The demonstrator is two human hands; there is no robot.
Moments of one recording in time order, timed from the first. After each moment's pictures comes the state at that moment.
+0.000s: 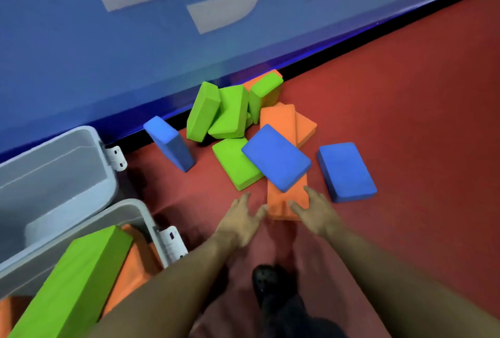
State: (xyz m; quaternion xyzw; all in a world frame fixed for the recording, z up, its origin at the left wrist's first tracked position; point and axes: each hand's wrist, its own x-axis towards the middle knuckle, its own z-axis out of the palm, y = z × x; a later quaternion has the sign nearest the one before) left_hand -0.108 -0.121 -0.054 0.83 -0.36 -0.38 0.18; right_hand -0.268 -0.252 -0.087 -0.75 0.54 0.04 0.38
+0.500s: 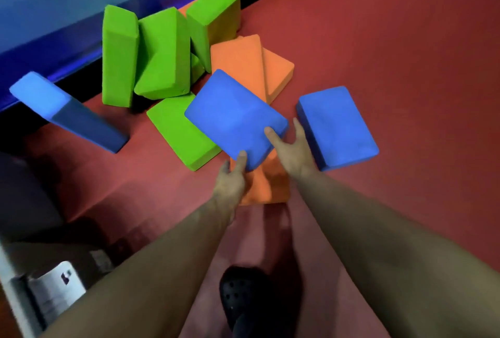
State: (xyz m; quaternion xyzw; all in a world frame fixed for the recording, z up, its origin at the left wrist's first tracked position) left_hand -0.115 -0.272 -0.250 0.73 -0.03 -0.51 0.45; right_hand -0.217 -0.378 -0.231 -0.55 0.60 -0.22 0.54
